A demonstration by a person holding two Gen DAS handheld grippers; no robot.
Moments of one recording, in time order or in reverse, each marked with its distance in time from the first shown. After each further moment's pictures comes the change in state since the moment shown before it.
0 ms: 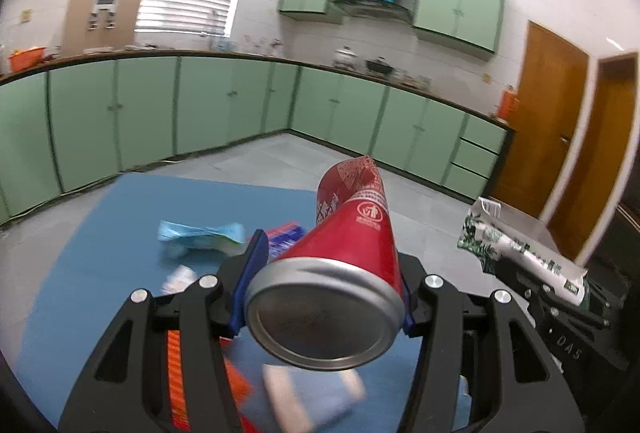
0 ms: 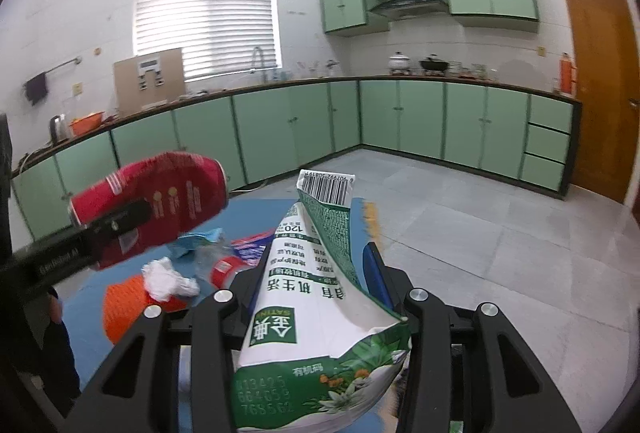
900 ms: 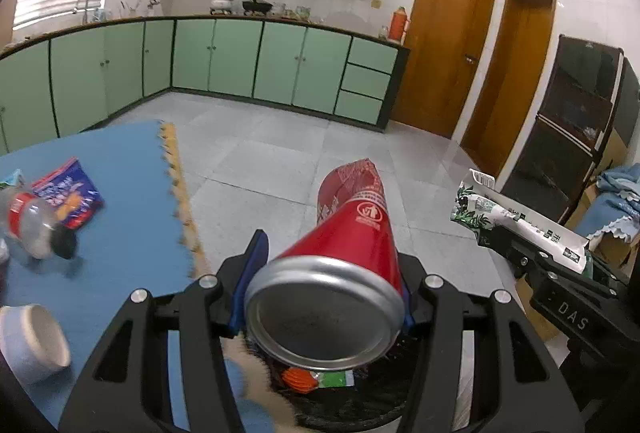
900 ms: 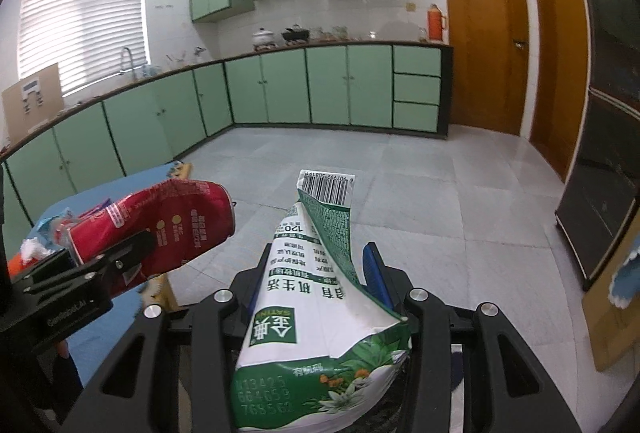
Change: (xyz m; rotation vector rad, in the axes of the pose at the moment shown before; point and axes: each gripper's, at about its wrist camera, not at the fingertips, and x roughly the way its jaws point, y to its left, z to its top) left arm 0.087 -0.192 -0.114 0.173 0.206 -0.334; right arm -0.063 -0.183 -0.090 0.214 0.083 -0.368
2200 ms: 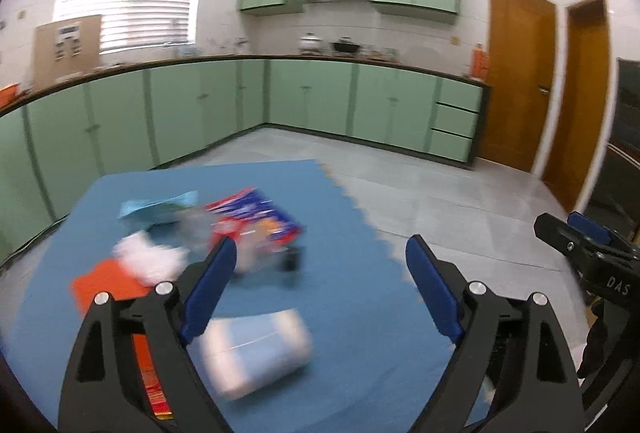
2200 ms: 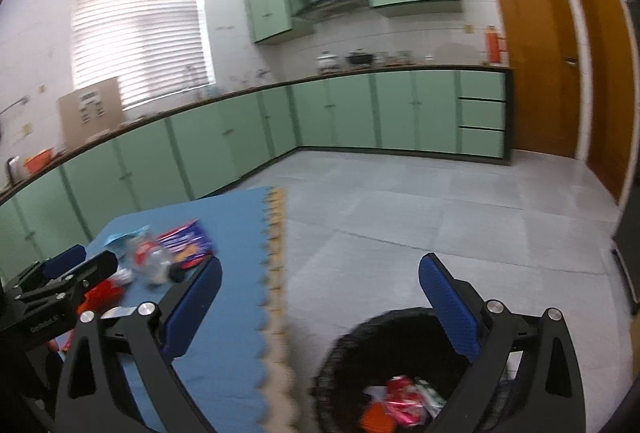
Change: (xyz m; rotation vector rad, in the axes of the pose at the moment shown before) left arm -0.140 0.119 -0.001 -0.041 -0.153 0.360; right arm -0.023 0.141 0.008 -0.086 -0.085 0.291
